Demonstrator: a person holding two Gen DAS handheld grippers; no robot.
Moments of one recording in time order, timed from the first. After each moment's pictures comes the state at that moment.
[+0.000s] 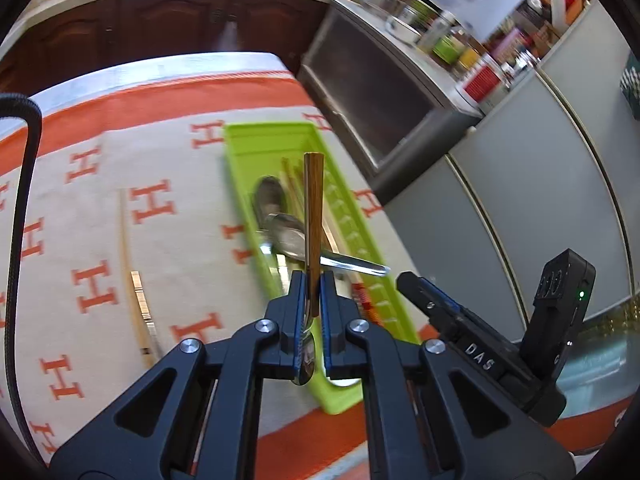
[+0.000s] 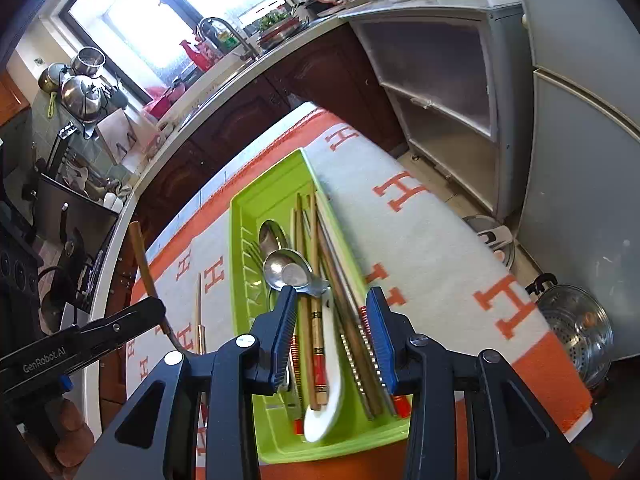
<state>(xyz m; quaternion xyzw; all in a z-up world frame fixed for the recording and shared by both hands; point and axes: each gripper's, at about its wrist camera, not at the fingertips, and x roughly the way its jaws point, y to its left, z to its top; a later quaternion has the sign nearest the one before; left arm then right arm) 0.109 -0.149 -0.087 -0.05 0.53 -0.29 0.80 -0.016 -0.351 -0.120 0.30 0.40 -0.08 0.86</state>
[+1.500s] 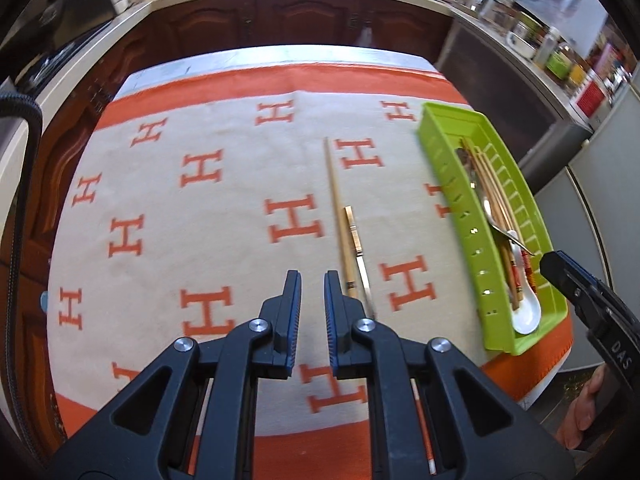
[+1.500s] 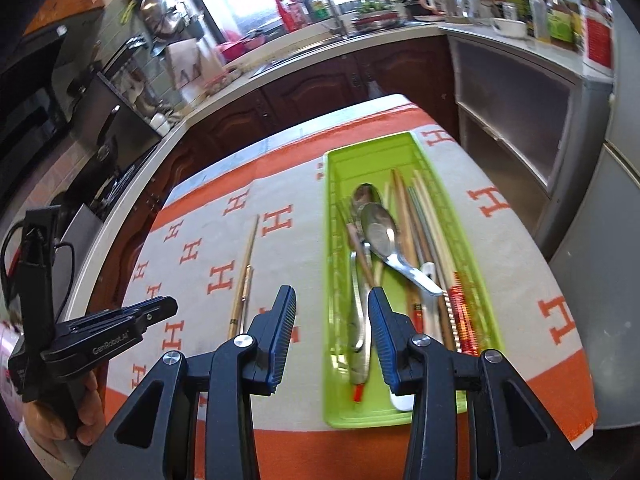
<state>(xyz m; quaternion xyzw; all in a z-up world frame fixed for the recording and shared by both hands) 0.074 -0.005 -0.123 -0.01 0.52 -0.08 0.85 -0.021 -0.255 -0.094 0.16 0.42 0.03 0.89</state>
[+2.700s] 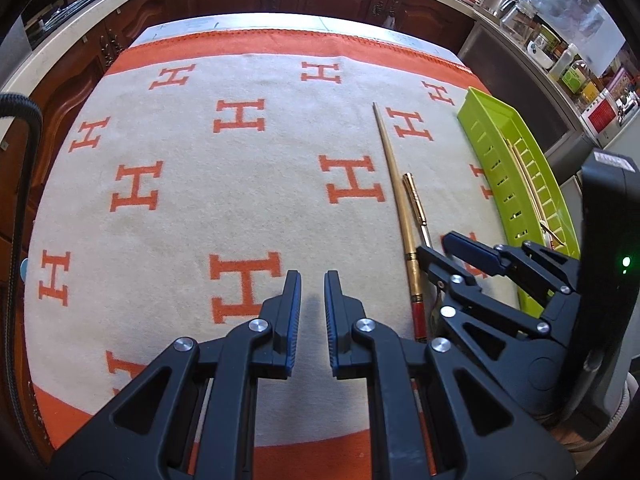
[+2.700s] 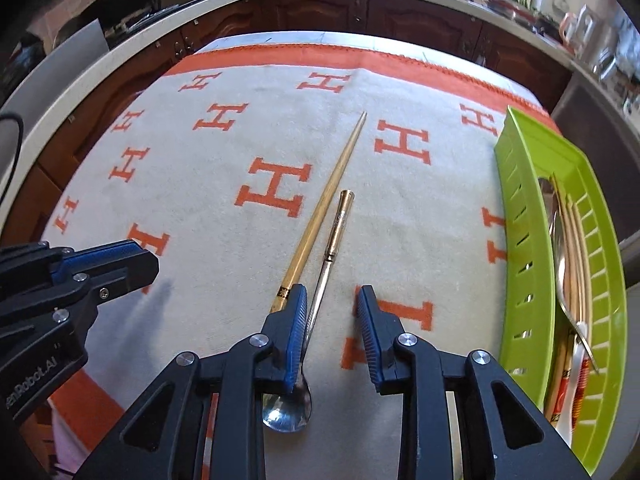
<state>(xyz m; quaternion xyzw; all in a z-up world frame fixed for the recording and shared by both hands) 0.074 0.041 -0.171 -0.05 0.54 -0.08 0.84 0.068 -0.087 -0.187 -0.08 0.52 0.10 0.84</state>
